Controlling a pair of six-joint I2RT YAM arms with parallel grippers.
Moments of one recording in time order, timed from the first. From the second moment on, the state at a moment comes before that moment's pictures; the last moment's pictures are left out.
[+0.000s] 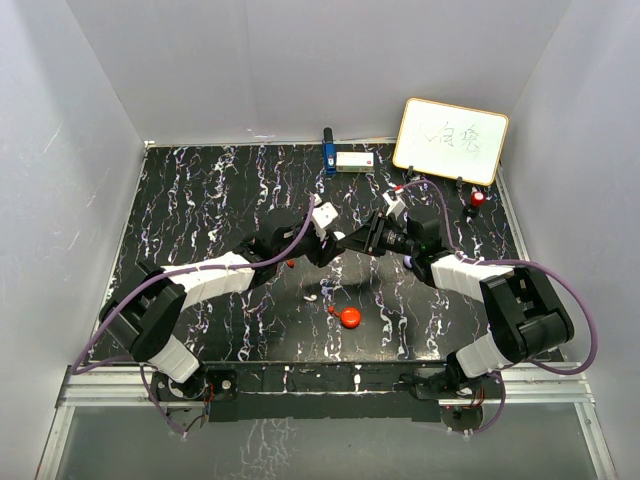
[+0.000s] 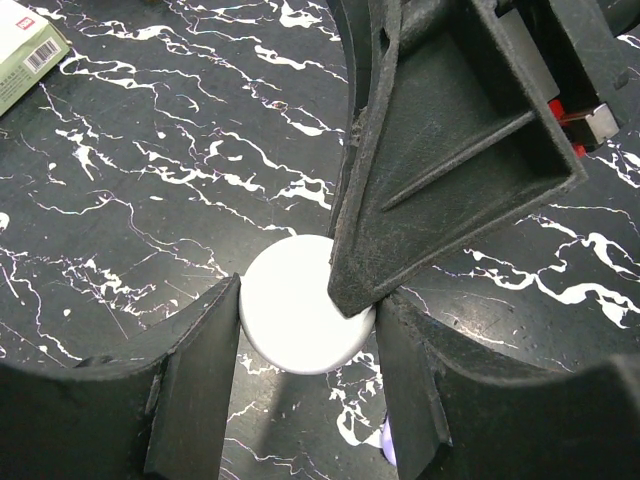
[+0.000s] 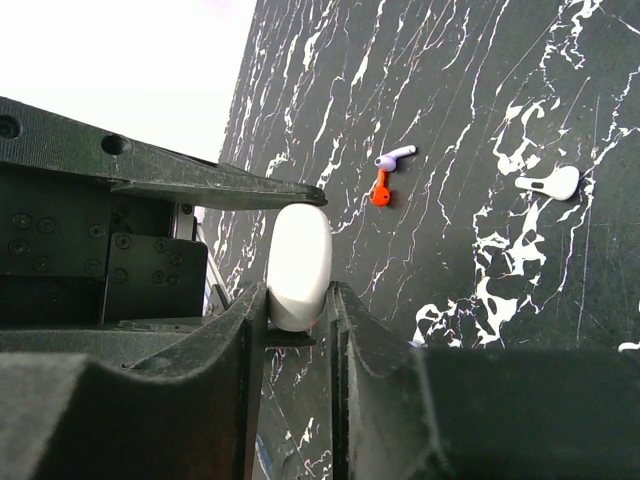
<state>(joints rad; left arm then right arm) -0.73 1.56 0.81 0.42 0.33 0.13 0.34 1.48 0.61 0.58 -0.69 0.84</state>
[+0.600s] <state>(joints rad) -0.74 1.45 0.72 0.43 0.23 0.10 0.34 1.48 0.60 0.56 -0.65 0.84</state>
